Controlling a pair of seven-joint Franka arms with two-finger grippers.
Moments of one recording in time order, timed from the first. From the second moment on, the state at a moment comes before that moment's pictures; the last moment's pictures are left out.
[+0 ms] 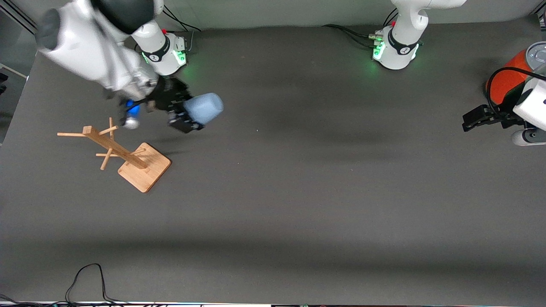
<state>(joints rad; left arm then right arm) -0.12 0.02 0.09 -1.63 0.01 1.59 -0.09 0.02 -0.02 0.48 -1.87 0.34 2.00 1.71</state>
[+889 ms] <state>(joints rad) -0.10 0.07 0.10 -1.62 0.01 1.62 -0.08 0.34 0.53 0.67 -1.86 -0.47 2.23 2.55</state>
